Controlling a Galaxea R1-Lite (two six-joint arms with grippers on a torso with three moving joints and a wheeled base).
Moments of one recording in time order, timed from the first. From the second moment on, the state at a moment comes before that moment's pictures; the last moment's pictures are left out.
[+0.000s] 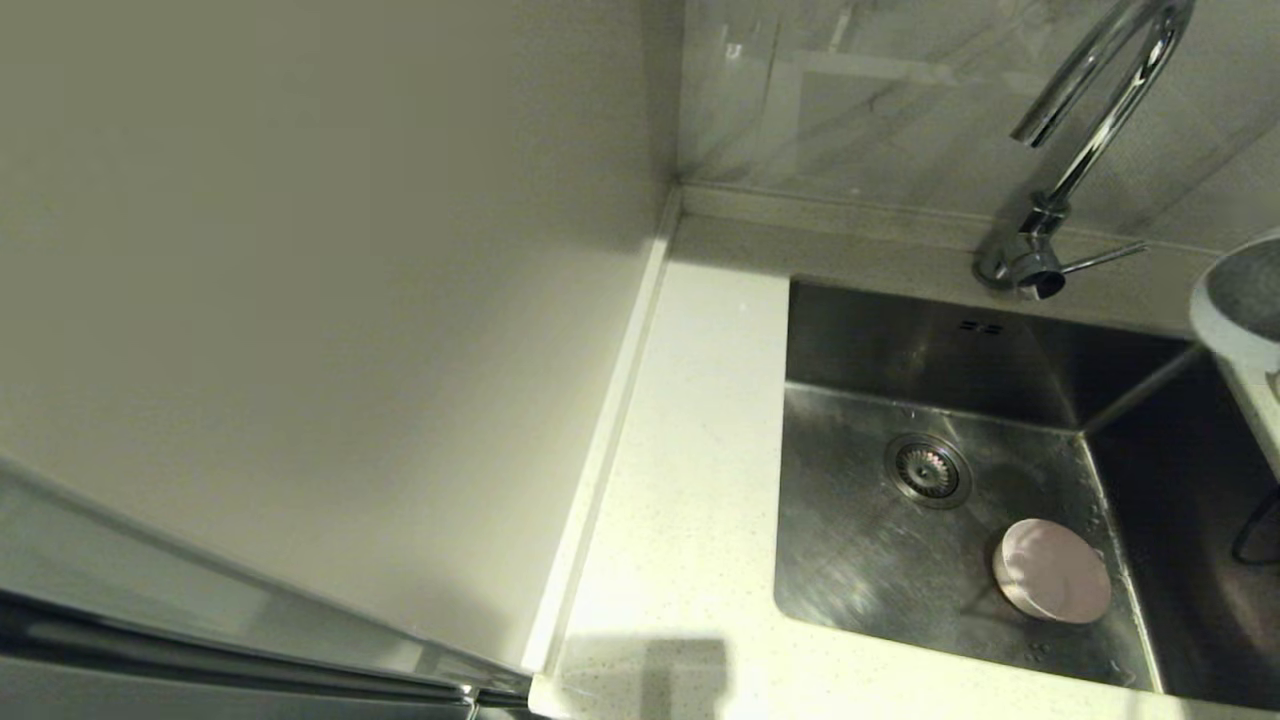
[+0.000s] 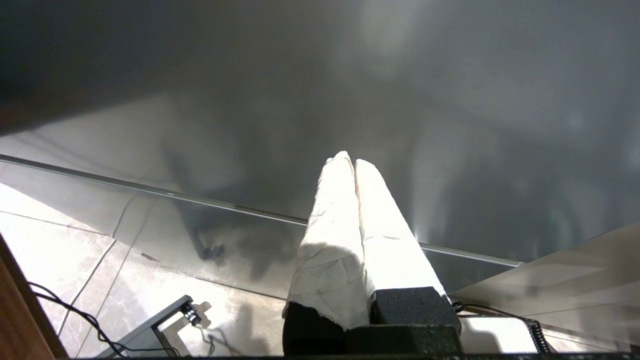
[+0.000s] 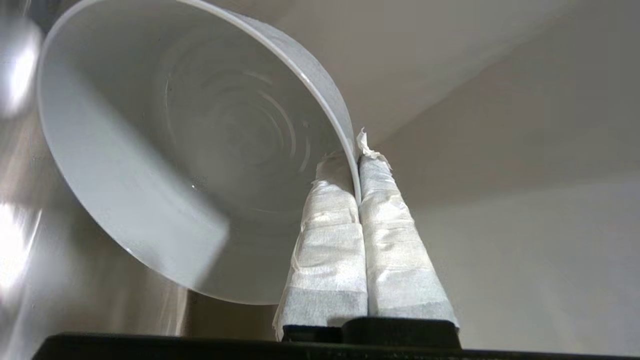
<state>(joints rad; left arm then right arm) 0.00 0.00 0.00 0.00 0.01 -0.02 -0.32 1.44 -0.48 -1.36 -0.26 -0.52</state>
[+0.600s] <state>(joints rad) 0.00 0.00 0.00 0.00 0.01 -0.02 -0.31 1.42 -0.44 -1.52 -0.35 -0.50</state>
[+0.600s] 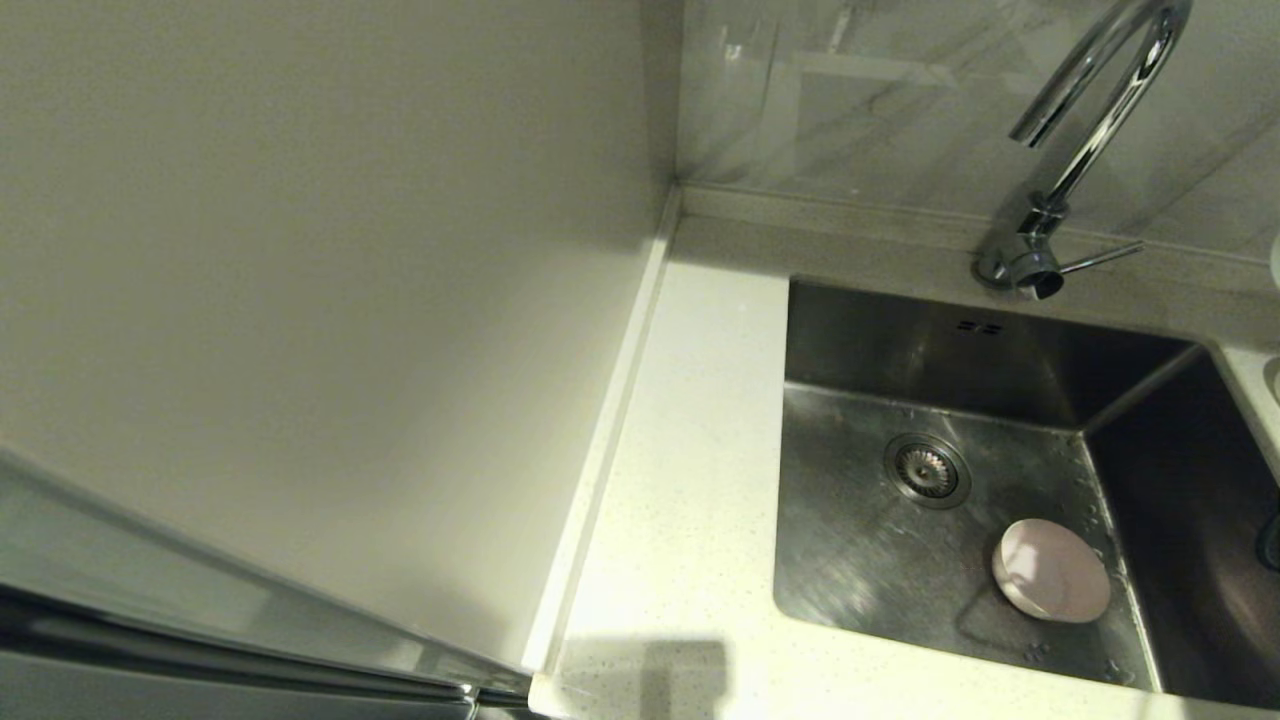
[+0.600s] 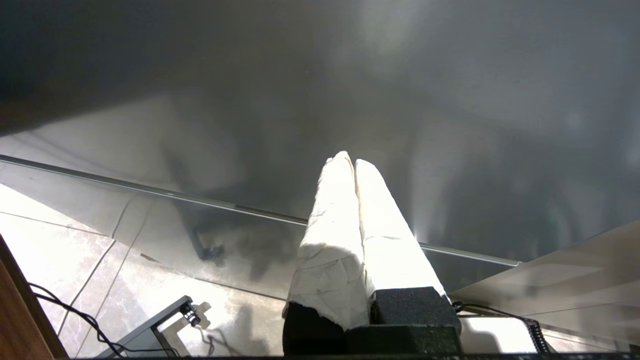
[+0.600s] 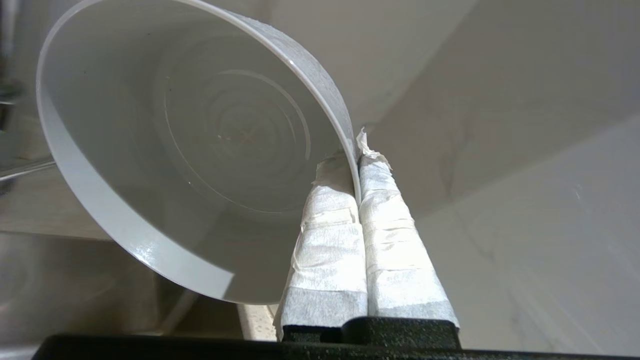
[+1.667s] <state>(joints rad) 0.00 0.00 0.00 0.00 0.01 -0.02 -0.80 1.44 -1.04 0.18 0.01 0.32</state>
